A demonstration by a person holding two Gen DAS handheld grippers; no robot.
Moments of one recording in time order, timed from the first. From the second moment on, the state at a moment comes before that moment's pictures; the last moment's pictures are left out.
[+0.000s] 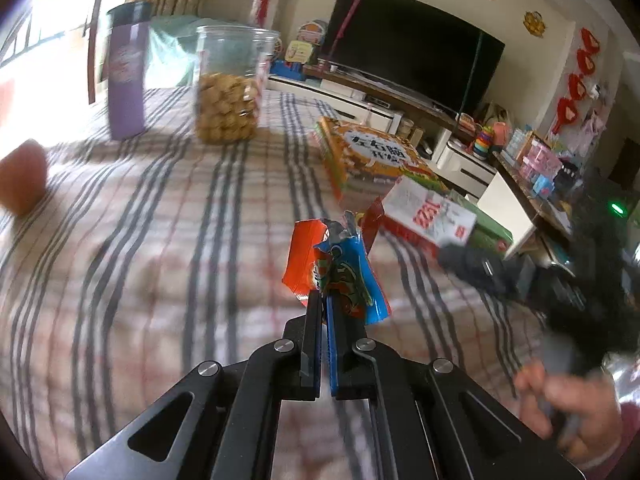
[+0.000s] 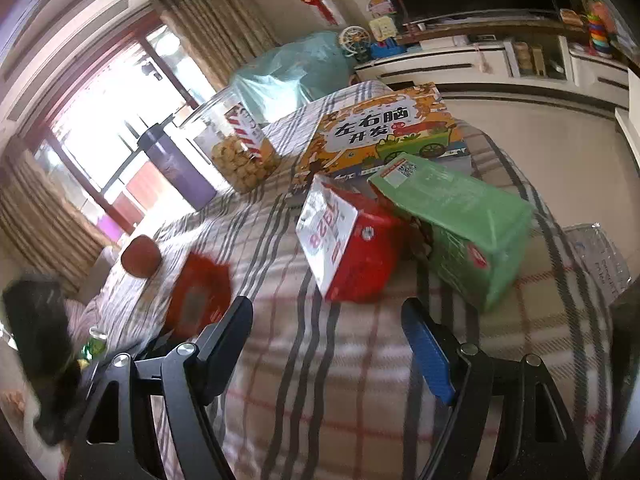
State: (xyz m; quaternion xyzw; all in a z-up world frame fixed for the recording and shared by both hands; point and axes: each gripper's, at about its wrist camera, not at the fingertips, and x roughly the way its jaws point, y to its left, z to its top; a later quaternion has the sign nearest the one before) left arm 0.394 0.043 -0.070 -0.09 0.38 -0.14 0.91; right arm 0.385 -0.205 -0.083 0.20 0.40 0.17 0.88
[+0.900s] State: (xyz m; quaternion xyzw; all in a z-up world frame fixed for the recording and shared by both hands) left arm 0.287 0.058 -0.057 -0.12 0.41 -0.13 0.90; right arm 0.282 -0.209 -0.077 0.10 0.41 0.18 0.89
